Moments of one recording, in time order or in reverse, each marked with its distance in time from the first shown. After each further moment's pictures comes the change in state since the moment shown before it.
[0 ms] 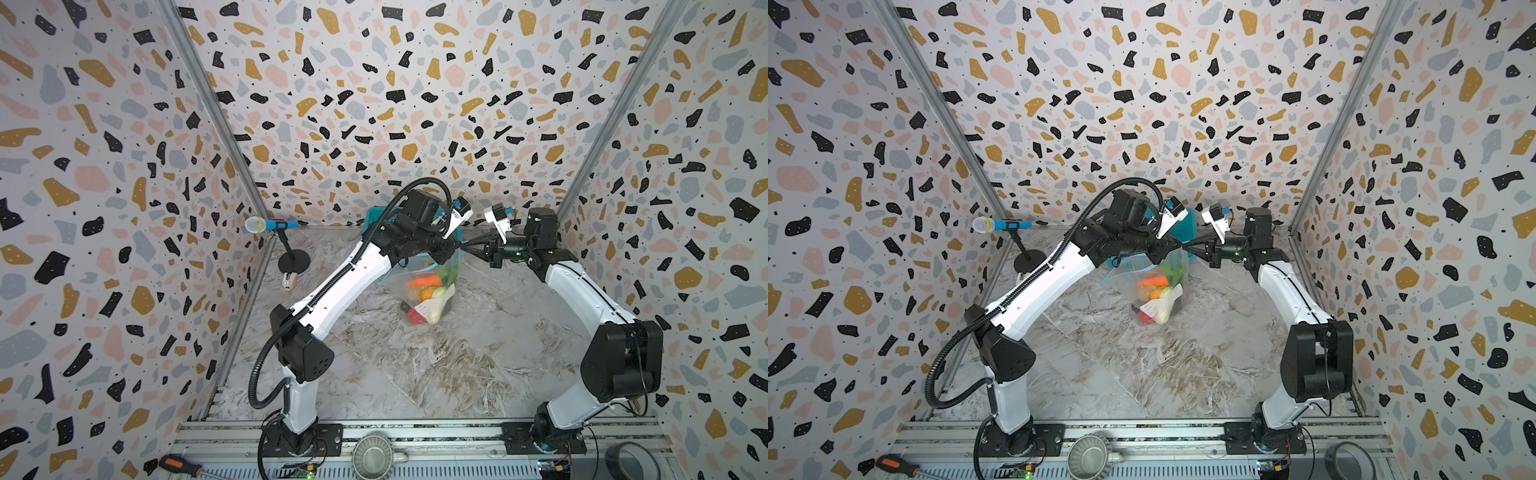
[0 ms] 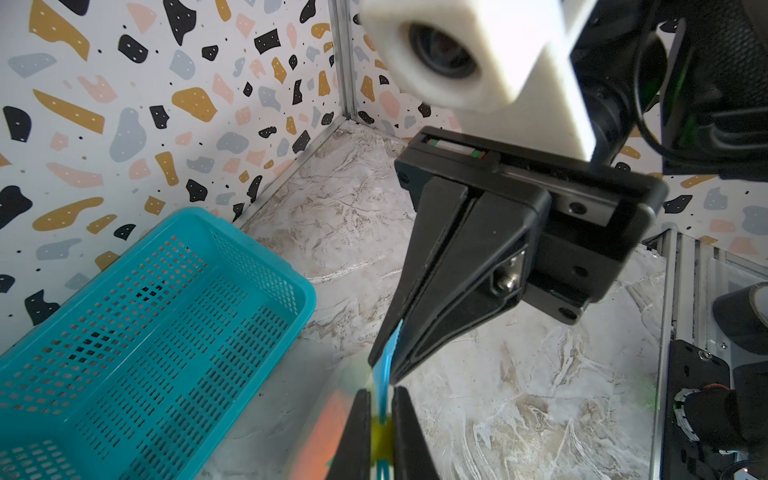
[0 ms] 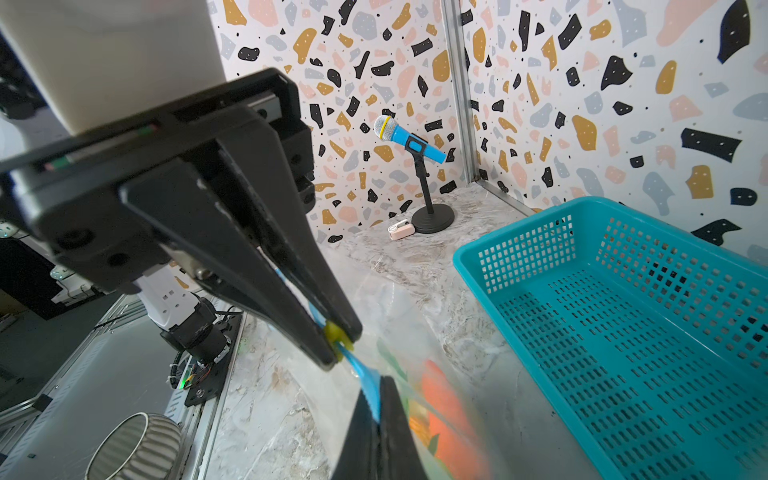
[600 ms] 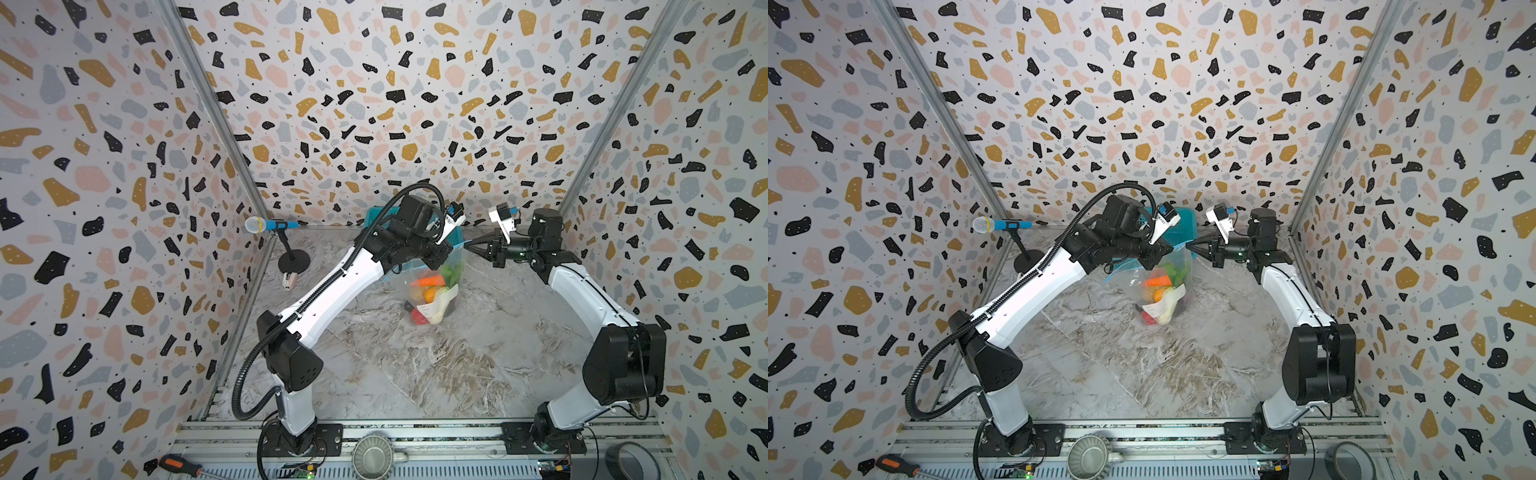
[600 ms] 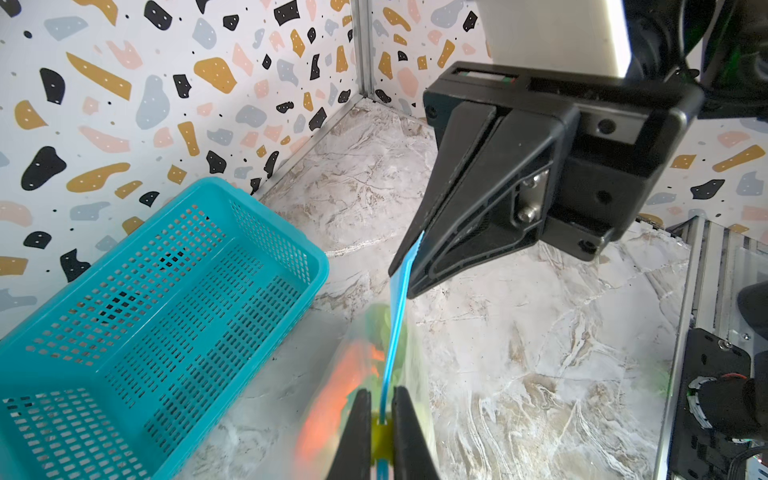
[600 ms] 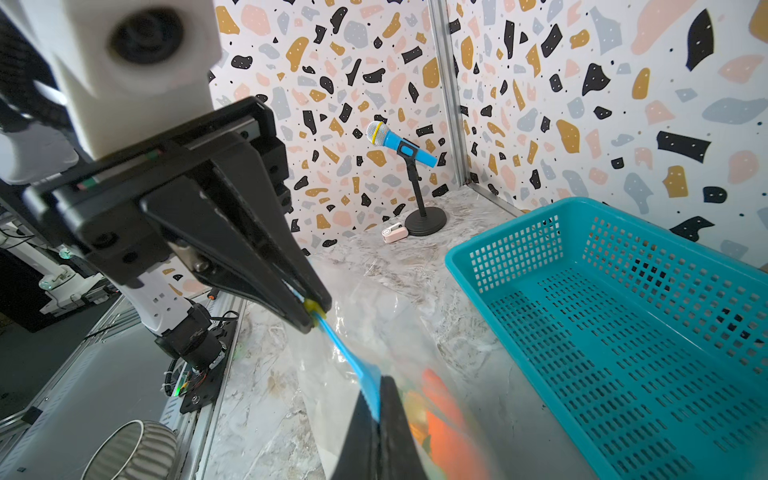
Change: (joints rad) left arm -0.001 -0.089 -0.122 0.003 -0.060 -0.012; right arm -0.021 -0.016 -0.021 0.035 0.006 0.028
